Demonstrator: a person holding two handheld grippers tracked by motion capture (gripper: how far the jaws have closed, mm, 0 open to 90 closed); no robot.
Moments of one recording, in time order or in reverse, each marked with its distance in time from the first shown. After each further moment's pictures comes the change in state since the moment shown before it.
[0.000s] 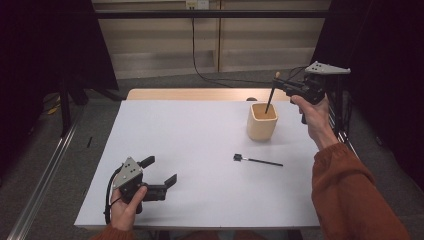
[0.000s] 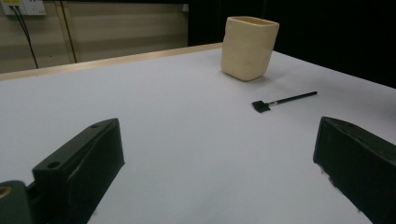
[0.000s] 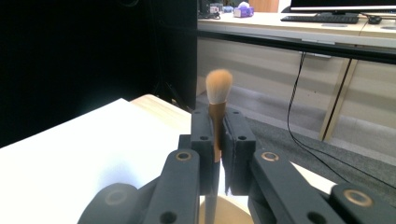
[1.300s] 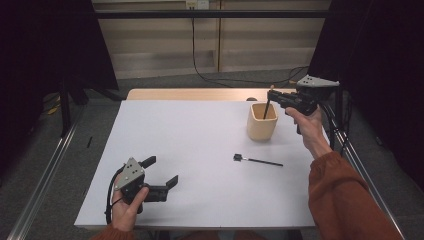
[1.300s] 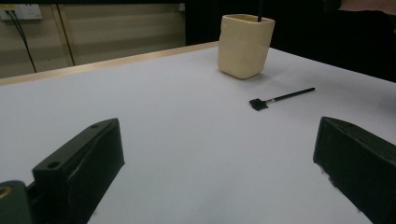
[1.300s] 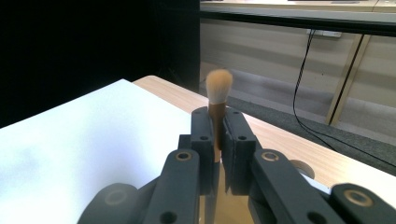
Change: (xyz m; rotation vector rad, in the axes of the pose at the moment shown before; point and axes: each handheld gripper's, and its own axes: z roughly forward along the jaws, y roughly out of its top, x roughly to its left) left arm -0.003 0.001 0.001 0.006 -0.009 0.031; right arm 0.005 -0.035 0.011 0.049 0.012 0.018
